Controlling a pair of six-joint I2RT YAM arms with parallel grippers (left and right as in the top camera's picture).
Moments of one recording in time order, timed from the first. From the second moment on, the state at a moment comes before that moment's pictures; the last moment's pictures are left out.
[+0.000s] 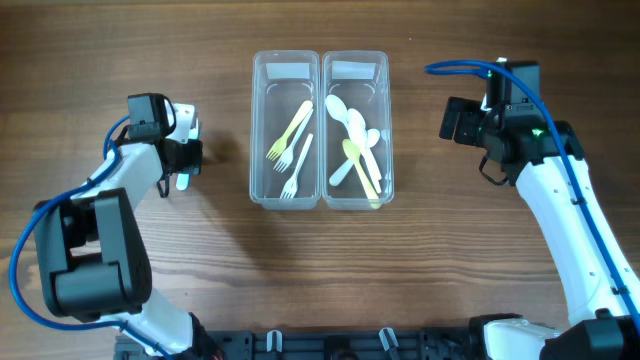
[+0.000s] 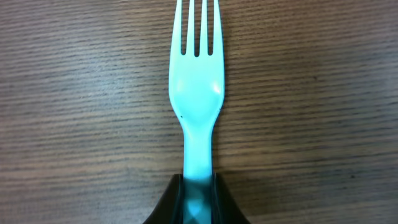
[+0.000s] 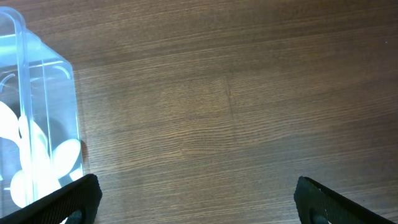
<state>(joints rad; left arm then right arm) 0.14 1.82 0.98 -0.34 0.04 0.24 0.09 1.43 1.17 -0.72 0.18 0.23</state>
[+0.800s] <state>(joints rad) -0.30 1.33 1.02 -0.33 0.05 -0.10 0.09 1.43 1.17 -0.72 0.18 0.23</state>
